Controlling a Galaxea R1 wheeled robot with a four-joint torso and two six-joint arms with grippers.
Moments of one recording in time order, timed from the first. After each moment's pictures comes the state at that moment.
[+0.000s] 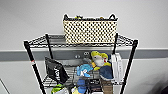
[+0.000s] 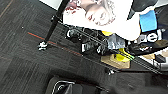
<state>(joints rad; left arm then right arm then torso) 1.00 2.03 -1.62 -0.17 0.11 -0.39 -0.91 2.29 -2.05 0.48 -0.46 0.04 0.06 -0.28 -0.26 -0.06</state>
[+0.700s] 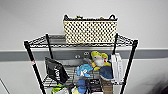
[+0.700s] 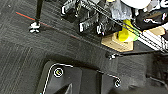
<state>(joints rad) 1.15 2.26 -1.80 -0.08 0.04 -0.39 -1.08 2.47 -2.19 0.48 -0.33 -0.06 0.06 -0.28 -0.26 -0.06</state>
